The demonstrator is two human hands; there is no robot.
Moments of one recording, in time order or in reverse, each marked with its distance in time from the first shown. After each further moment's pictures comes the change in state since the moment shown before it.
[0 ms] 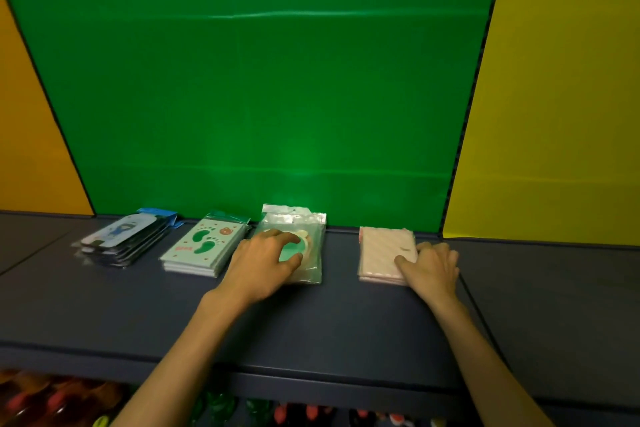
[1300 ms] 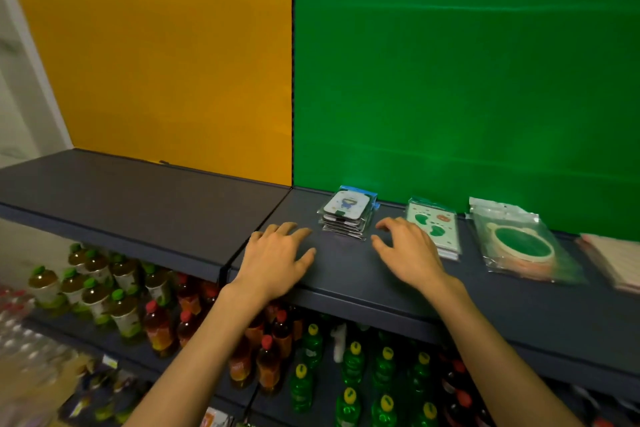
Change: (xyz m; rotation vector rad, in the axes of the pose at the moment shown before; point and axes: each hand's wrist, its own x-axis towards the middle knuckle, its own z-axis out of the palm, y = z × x) left_hand -0.168 -0.377 -0.135 0.242 -0.008 -0.147; right_hand -0.237 -0.400 0.146 -0.069 -0.146 -0.649
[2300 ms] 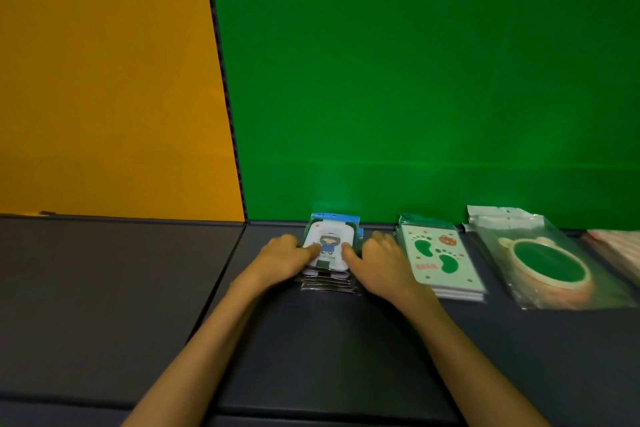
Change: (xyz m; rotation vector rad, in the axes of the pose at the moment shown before) left_hand 0.215 -0.012 0.079 -0.602 -0.416 -0.126; right_hand 0.124 0.008 0.068 0.038 -0.094 0.302
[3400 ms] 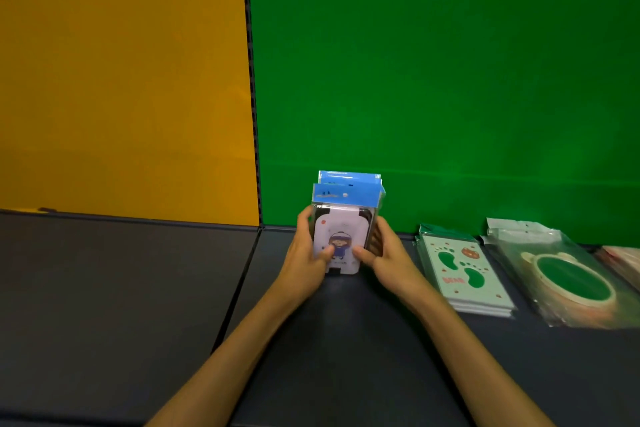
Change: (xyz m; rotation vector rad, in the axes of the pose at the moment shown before) left_hand -0.007 -0.012 0.007 -0.631 0.180 0.409; right_hand 0.022 -0.017 0.015 1.000 -0.033 -0.062
